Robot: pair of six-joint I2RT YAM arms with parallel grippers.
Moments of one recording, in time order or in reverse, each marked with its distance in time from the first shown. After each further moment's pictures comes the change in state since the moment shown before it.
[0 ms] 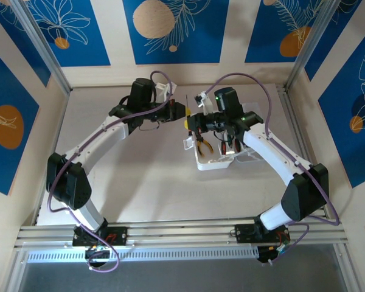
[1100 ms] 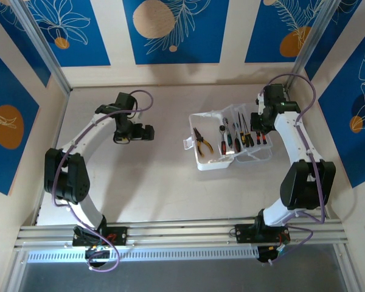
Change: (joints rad) left arm 0.214 0.034 -0.084 -0.602 -0.573 0.409; right arm -0.497 0.077 0.070 -0.446 0.592 -0.286
